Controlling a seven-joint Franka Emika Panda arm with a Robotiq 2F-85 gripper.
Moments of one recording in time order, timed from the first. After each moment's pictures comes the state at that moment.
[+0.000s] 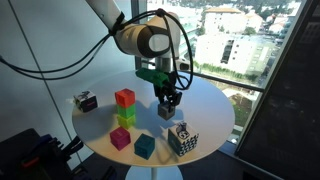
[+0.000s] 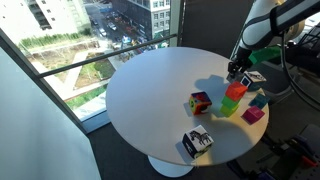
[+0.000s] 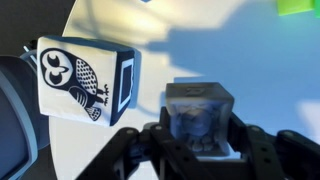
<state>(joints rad) -0.14 0.40 -0.18 -2.09 -0.03 2.45 0.00</state>
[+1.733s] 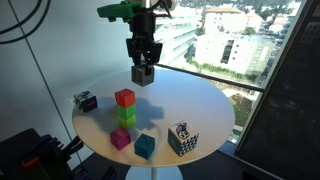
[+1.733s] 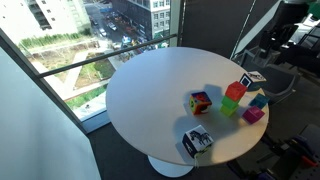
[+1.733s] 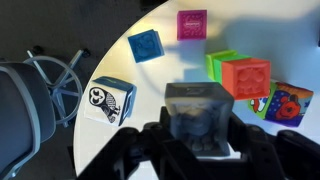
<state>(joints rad) -0.12 -0.12 -0.16 -2.25 -0.07 2.05 -0.06</state>
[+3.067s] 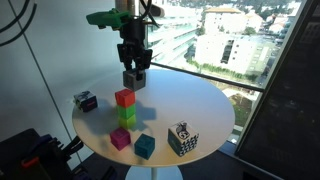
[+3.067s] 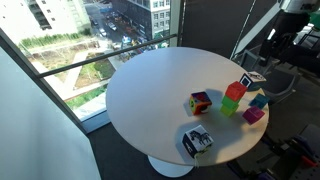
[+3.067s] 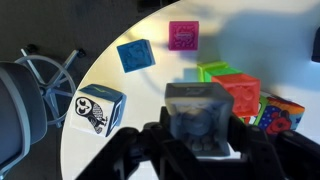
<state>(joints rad) -0.12 -0.17 -0.13 -2.35 -0.07 2.10 -0.06</state>
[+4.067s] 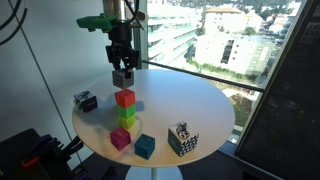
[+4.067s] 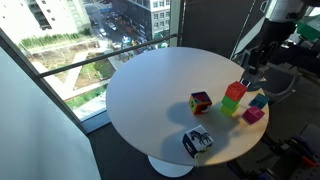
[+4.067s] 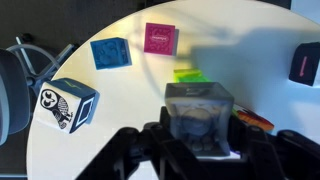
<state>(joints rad) -0.06 -0.16 -0.06 -2.37 -0.07 2.10 -0.04</state>
